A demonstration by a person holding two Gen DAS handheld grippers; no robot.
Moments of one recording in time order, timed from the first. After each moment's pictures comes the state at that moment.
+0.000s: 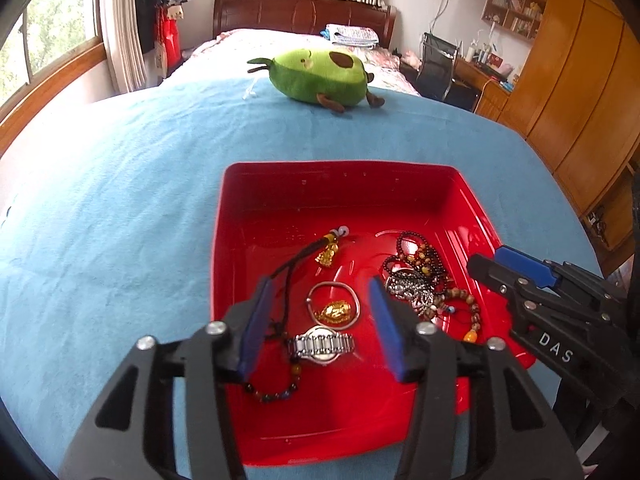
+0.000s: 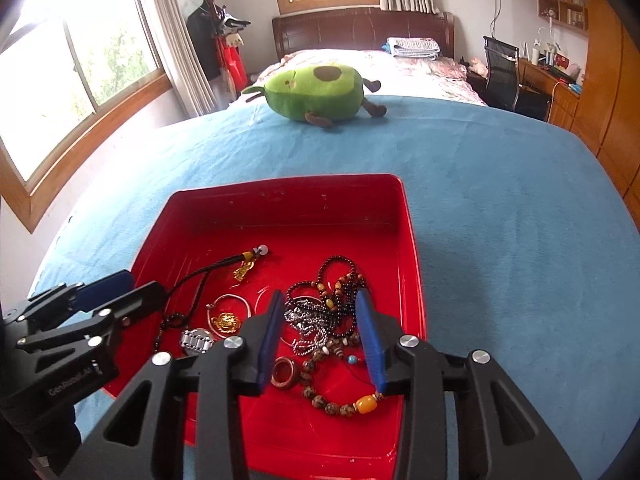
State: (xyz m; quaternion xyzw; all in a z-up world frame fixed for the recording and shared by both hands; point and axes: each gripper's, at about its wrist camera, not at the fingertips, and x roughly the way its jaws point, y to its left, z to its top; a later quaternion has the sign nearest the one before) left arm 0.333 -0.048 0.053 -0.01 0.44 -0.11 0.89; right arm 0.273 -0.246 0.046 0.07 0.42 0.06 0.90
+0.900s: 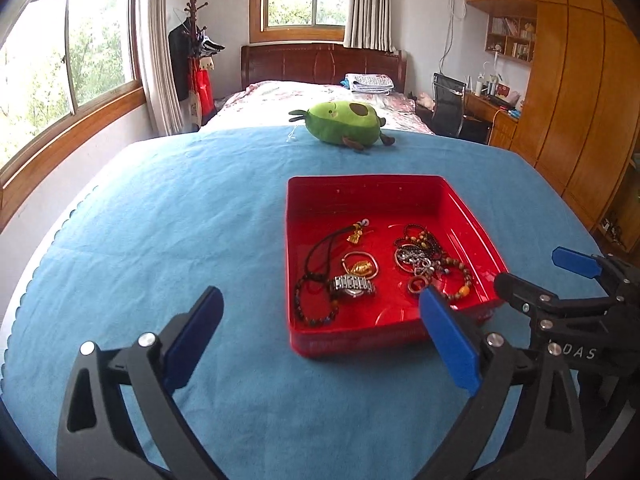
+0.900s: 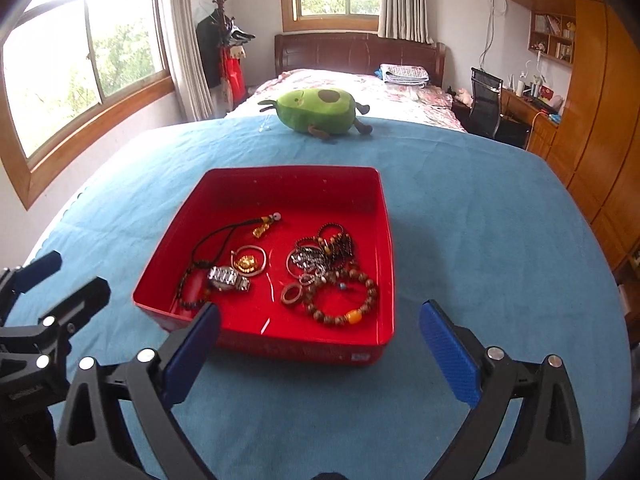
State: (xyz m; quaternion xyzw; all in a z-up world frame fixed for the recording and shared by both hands) left arm 0.200 -0.017 0.097 0.02 0.35 -0.06 0.93; right arm 0.168 -0.231 0.079 0.02 0.39 0.04 0.92
